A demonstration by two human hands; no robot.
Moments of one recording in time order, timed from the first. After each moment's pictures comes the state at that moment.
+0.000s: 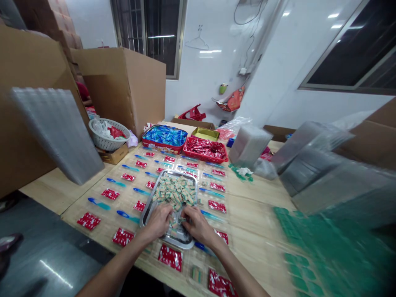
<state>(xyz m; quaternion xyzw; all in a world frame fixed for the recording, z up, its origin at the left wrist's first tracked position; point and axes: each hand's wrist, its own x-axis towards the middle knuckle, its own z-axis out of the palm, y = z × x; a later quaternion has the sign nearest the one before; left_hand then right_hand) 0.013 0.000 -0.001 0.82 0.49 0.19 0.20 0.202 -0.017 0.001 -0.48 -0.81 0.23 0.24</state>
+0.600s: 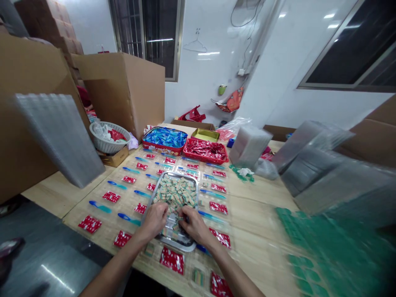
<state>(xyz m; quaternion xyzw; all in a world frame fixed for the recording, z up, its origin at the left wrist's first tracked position) 0.003 0.007 0.013 0.79 0.56 0.17 0.18 0.188 -0.012 0.000 -0.50 -0.77 0.27 0.29</state>
